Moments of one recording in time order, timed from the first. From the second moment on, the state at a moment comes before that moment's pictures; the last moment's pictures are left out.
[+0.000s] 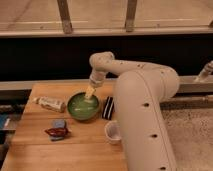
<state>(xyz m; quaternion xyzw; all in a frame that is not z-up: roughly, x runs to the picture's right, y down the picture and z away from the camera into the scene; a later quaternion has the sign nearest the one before) -0.072 0.025 0.911 -0.36 -0.02 0.30 0.88</state>
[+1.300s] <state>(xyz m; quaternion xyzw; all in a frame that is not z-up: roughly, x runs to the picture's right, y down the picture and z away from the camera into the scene) -0.080 0.080 0.946 -0.42 0.03 0.28 0.86</state>
